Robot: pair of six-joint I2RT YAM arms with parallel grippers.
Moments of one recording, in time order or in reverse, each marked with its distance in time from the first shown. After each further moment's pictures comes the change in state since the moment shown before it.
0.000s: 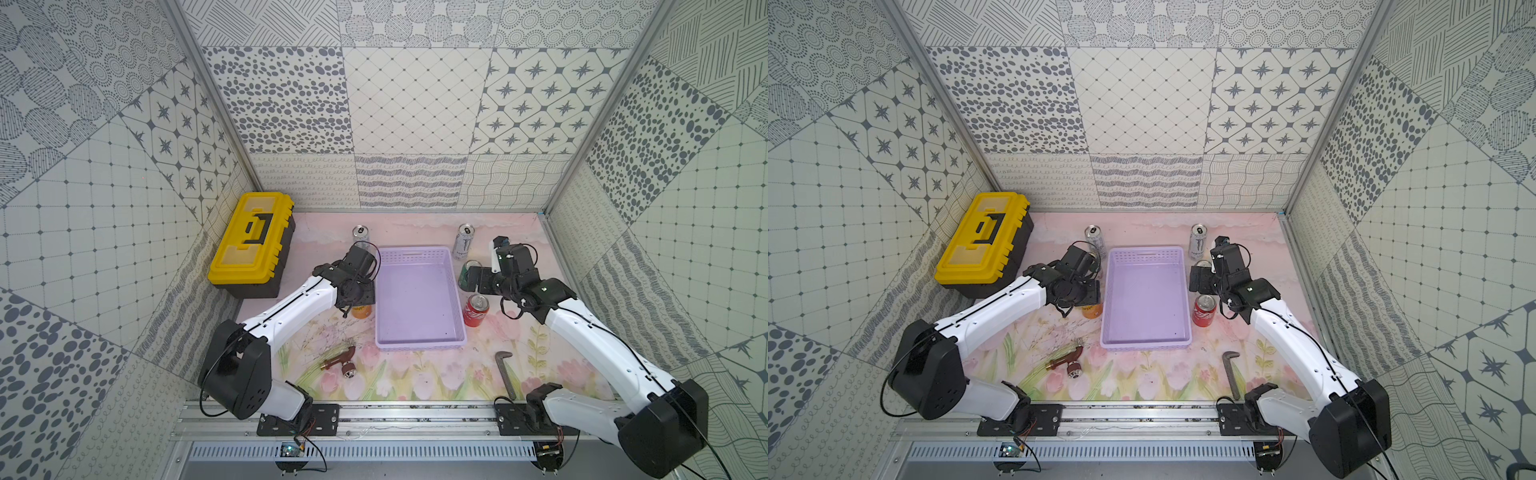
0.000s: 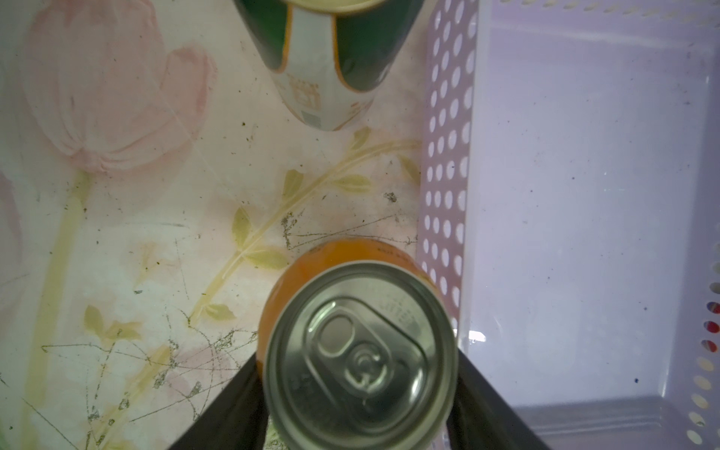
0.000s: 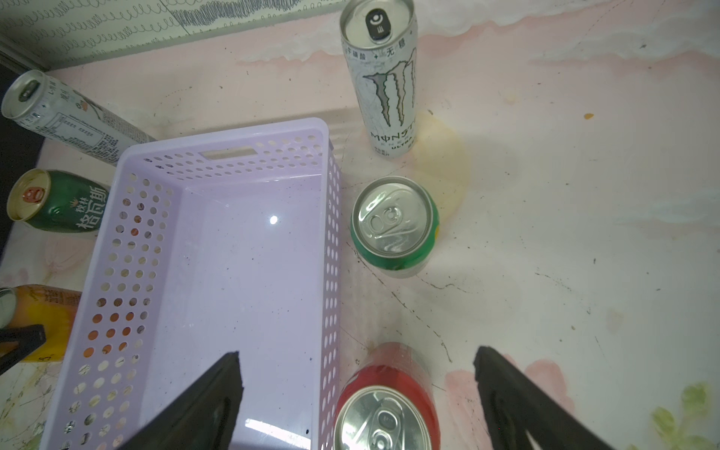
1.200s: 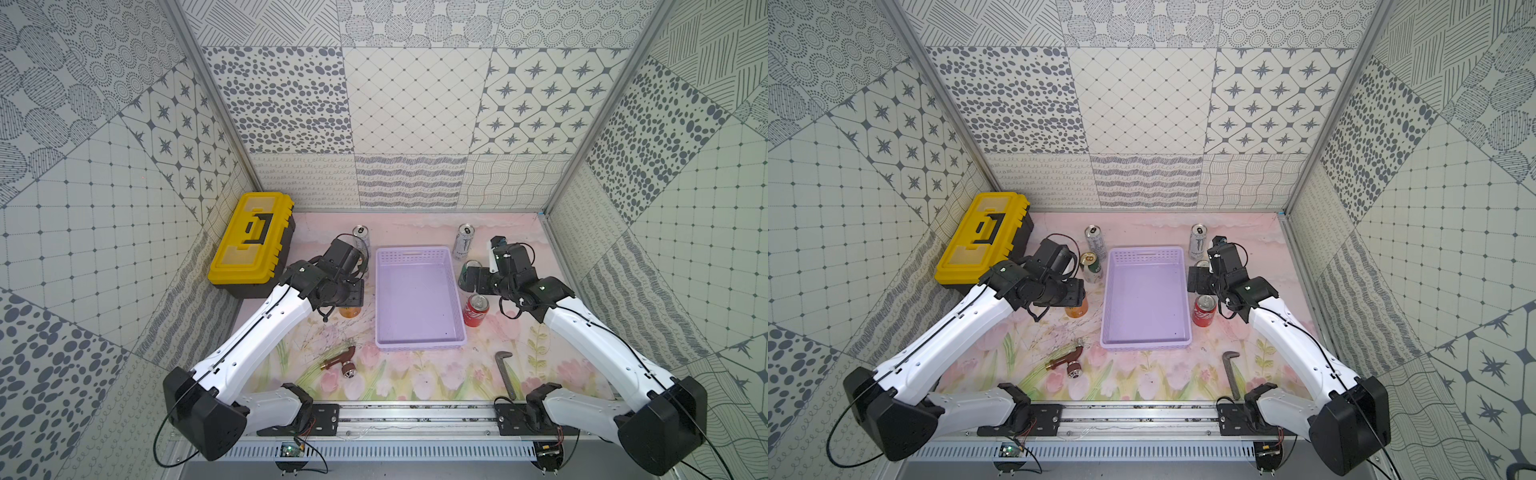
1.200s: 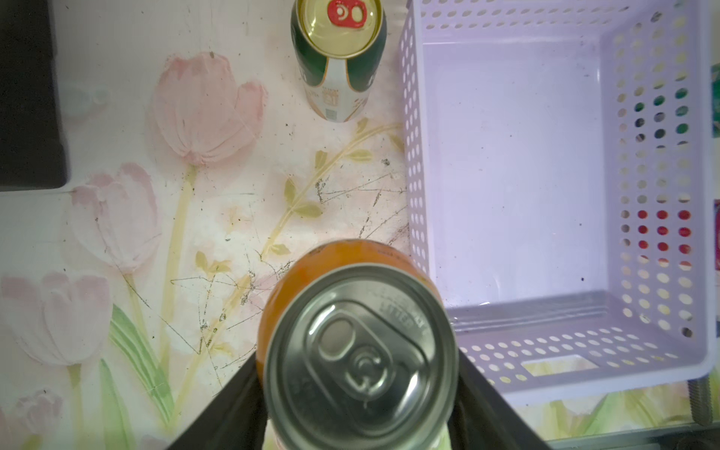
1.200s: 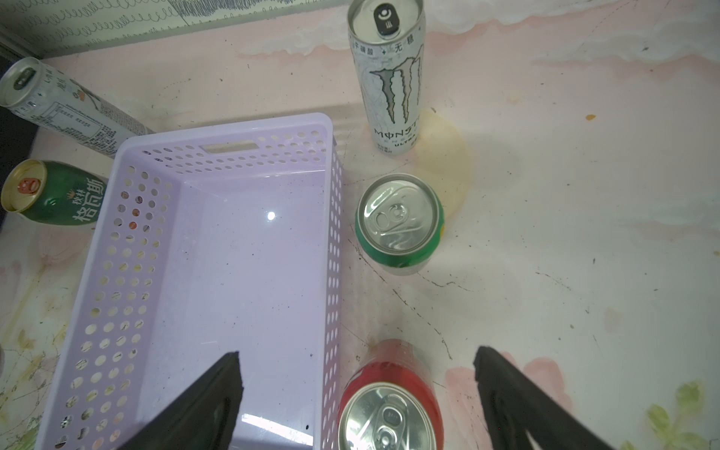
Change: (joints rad) left arm -0.019 -0.196 0.163 -0.324 -0.028 0.088; right arm 0.020 0.012 0.017 -0.019 0.017 -0.004
